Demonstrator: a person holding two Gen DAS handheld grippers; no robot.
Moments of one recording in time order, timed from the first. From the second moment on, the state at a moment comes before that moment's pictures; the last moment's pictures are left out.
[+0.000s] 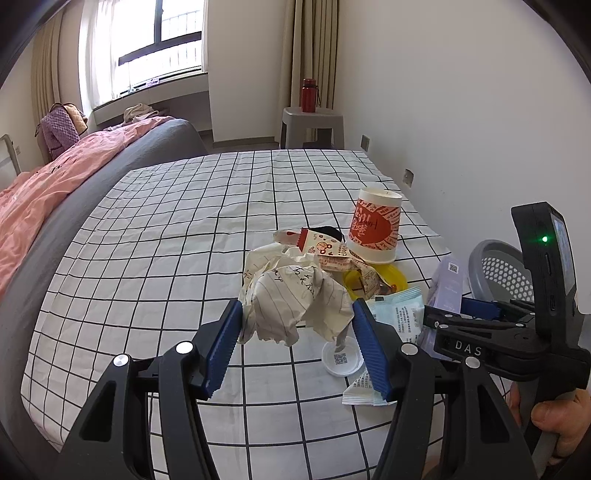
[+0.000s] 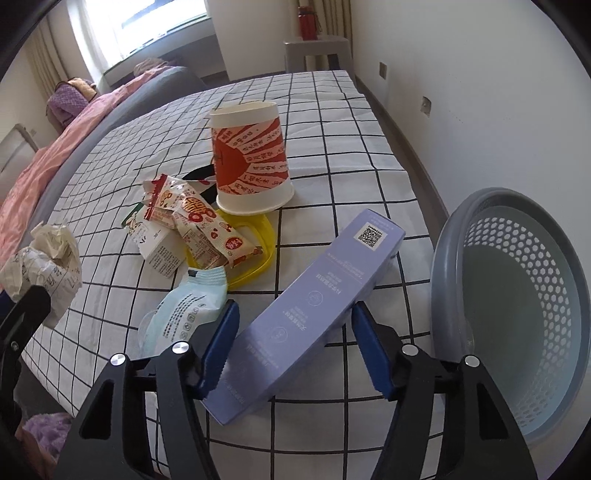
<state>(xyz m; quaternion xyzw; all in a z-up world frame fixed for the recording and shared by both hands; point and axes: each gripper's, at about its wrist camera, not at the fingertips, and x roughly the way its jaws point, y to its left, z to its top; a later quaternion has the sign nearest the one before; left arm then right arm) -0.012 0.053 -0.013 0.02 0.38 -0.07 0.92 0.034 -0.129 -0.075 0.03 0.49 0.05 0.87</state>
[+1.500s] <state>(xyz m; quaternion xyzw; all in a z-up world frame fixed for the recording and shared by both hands) -0.027 -0.077 -0.017 0.06 0.39 -0.18 0.90 -0.049 -0.284 -0.033 0.12 0.43 -0.03 0.90</state>
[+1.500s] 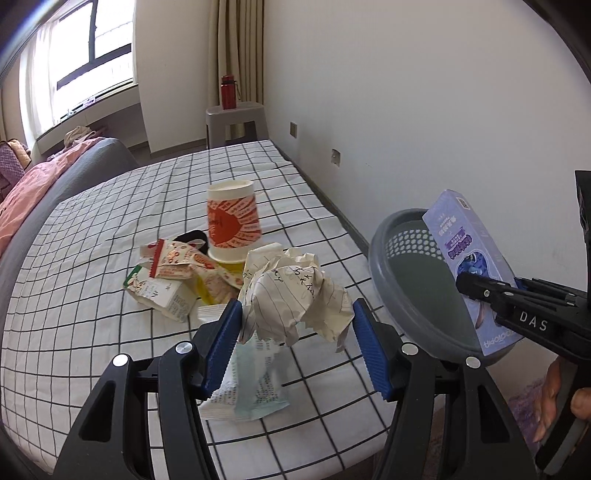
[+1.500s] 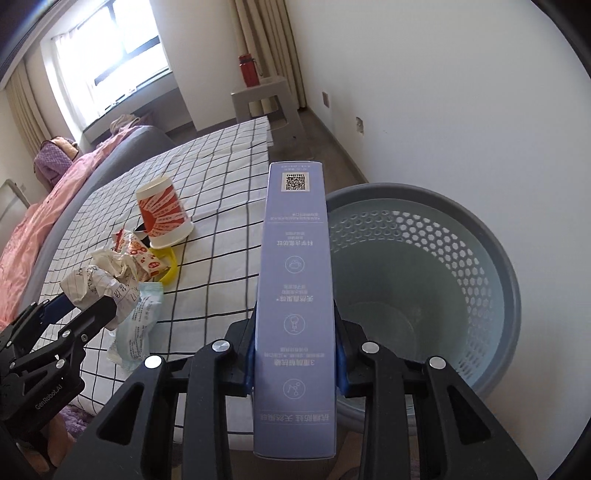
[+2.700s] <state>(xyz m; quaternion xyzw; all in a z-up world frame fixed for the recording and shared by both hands) -0.007 -0.216 -0.026 0.10 0.40 -0.27 0.87 -0.067 -0.389 -0.046 0.15 0.42 -0.10 0.89</state>
